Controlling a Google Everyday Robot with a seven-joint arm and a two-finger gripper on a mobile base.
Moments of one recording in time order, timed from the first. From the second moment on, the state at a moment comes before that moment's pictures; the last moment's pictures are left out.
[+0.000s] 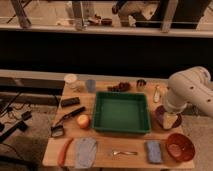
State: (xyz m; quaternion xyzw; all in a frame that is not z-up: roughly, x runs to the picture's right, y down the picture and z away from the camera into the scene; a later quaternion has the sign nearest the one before) arm 0.293 0.114 0.681 -0.28 0.02 0.03 0.96
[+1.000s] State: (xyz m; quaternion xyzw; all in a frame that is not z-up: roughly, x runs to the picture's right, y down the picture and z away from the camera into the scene) arm 0.275 0.114 0.666 -0.25 -0.12 -0.07 0.96
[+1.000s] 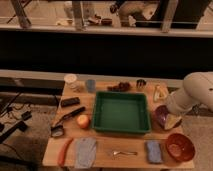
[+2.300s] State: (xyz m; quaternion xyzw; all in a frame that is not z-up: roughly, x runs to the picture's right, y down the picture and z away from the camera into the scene) arm 0.204 0.137 0.647 -0.15 -0.33 -0.34 0.87
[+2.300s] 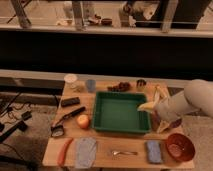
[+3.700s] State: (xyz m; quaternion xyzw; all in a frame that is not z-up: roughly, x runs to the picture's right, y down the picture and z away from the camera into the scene) arm 0.148 0.155 0.614 -0.14 -0.41 -0.41 0.80
